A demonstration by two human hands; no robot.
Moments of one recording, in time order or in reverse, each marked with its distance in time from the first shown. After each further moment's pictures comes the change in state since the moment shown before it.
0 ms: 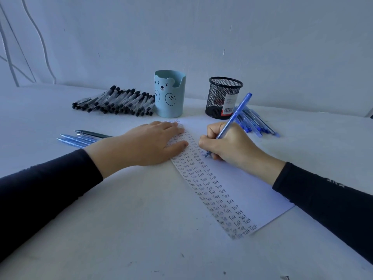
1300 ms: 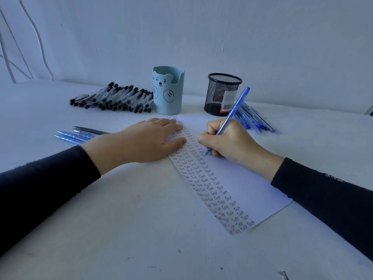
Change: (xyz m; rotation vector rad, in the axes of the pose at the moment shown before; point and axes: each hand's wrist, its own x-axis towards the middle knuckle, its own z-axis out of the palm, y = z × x) left_hand 0.000 0.000 0.001 -0.013 0.000 -0.004; right_hand -0.002 -0.001 -0.002 -0.026 0.005 -0.008
